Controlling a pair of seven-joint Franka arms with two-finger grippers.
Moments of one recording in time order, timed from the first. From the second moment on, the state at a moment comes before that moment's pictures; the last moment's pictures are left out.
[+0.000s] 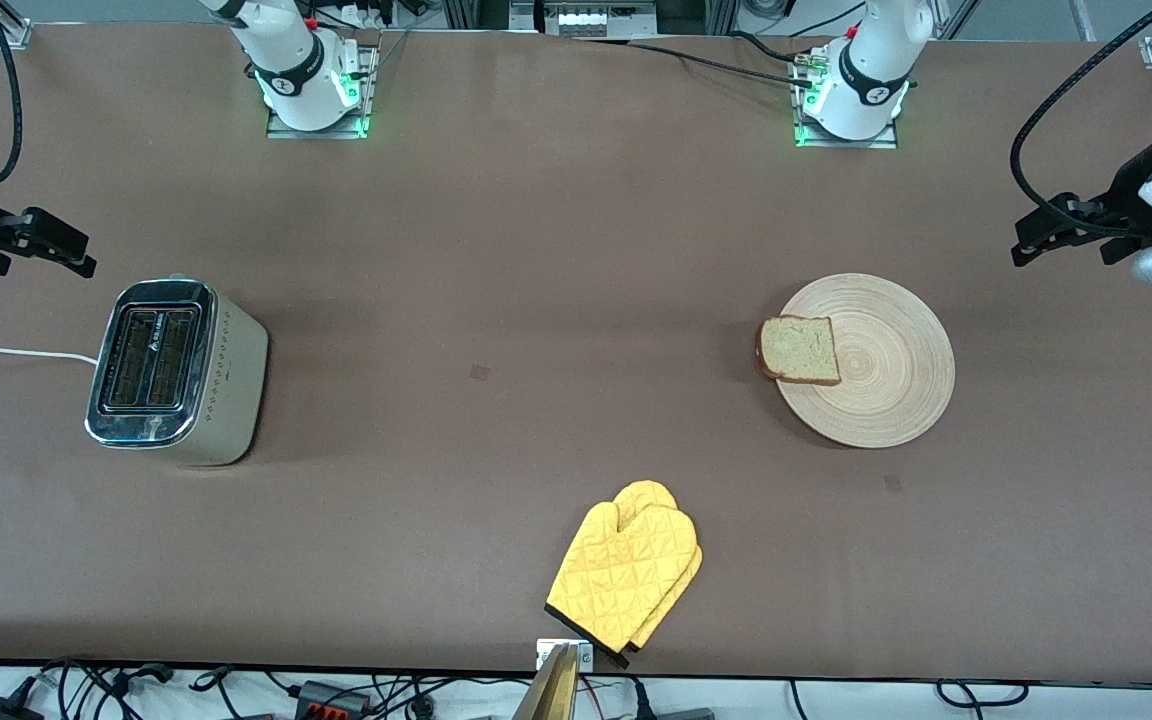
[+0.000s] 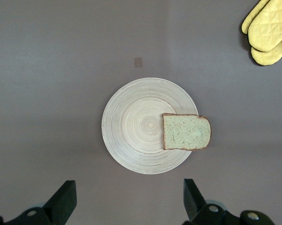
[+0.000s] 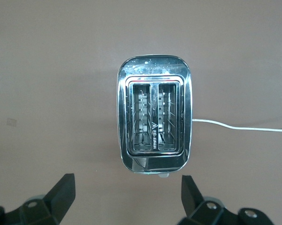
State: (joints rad) left arm 0.16 0.02 -0.18 -1.58 -0.01 1.57 -0.07; right arm -0.05 0.00 -0.01 -1.68 -0.01 1.71 -0.05
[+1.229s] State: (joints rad) left arm 0.21 0.05 -0.18 -1.59 -0.01 1.54 -0.06; right arm -0.05 0.00 -0.01 -1.68 -0.01 1.71 -0.05
